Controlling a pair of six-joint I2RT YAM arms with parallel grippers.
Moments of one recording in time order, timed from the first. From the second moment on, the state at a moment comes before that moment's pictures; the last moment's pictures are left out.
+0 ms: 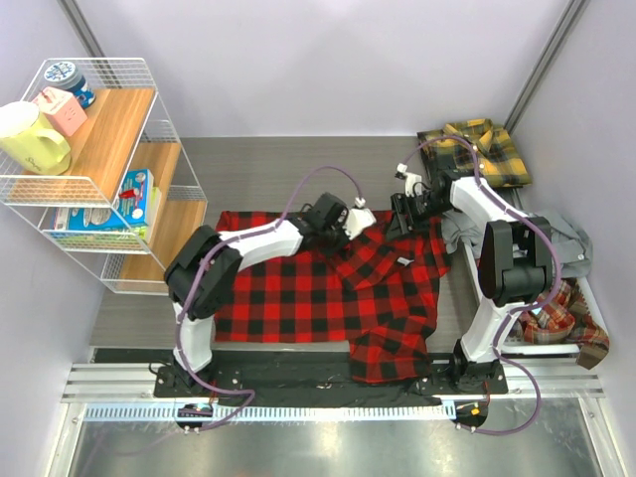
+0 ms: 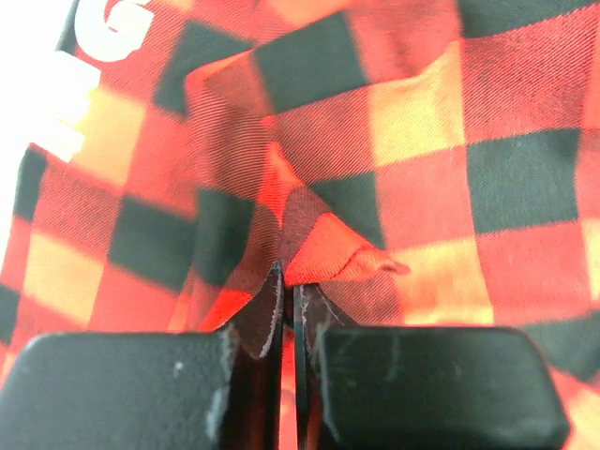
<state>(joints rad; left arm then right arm) -0.78 1.95 1.30 -0.21 0.09 0.36 0.09 1.83 1.36 -0.85 -0.64 -0.17</state>
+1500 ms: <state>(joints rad) -0.36 1.94 1.33 -0.63 0.08 0.14 0.14 2.00 1.60 -0.82 -0.46 -0.18</state>
